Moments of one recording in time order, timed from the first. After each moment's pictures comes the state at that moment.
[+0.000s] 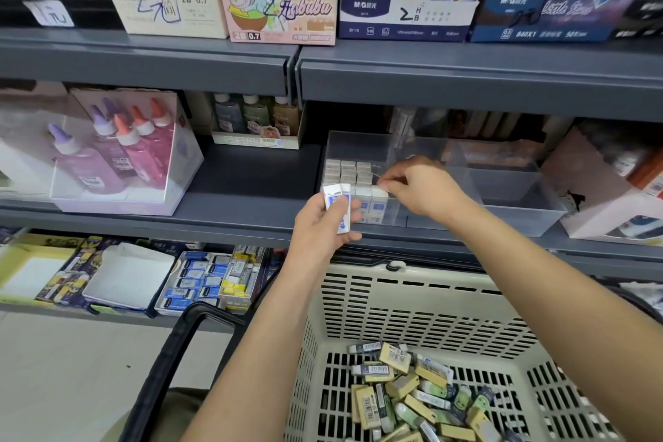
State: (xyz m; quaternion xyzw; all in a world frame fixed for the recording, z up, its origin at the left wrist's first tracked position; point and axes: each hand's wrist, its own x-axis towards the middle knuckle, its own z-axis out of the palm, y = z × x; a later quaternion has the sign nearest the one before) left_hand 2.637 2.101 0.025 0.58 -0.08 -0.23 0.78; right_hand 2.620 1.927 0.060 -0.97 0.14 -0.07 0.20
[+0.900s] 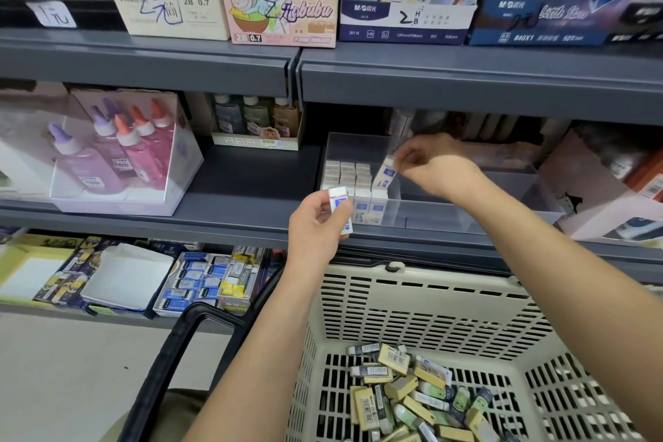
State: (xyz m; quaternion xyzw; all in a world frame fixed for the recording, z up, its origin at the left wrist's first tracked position) left_hand 2.635 2.100 0.024 0.66 -0.10 -0.14 0.73; right_hand 2.628 1.908 0.082 -0.93 0.20 -0.13 0.27
